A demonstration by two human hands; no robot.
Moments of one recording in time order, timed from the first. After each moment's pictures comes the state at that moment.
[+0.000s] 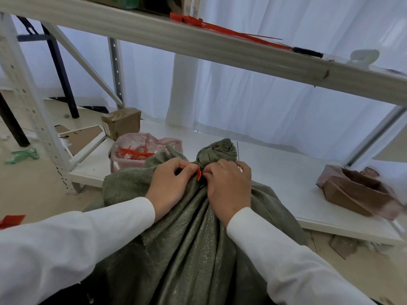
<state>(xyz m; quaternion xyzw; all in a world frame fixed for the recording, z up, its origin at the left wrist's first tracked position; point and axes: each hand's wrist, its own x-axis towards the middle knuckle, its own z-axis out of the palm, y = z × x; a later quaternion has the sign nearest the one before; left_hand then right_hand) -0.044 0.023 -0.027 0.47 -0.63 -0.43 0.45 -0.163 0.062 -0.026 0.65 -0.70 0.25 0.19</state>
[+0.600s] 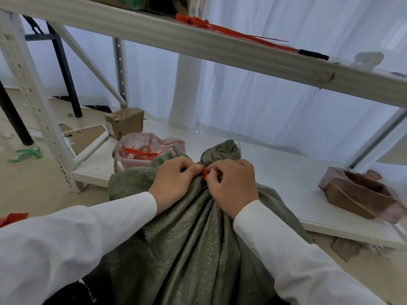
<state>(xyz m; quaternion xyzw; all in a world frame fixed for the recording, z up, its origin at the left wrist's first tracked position) -0.041 0.011 -0.024 0.47 -0.67 -0.41 0.40 -0.160 0.064 0.000 0.66 -0.70 0.27 0.05</state>
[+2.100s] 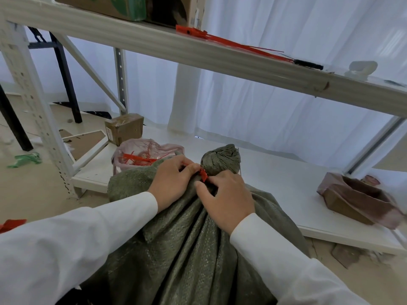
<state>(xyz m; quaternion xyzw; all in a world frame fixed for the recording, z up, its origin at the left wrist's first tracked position) -0.041 0.001 -0.018 0.46 -0.69 -0.38 0.41 -0.154 0.078 -0.001 0.63 -0.74 0.24 -0.06</state>
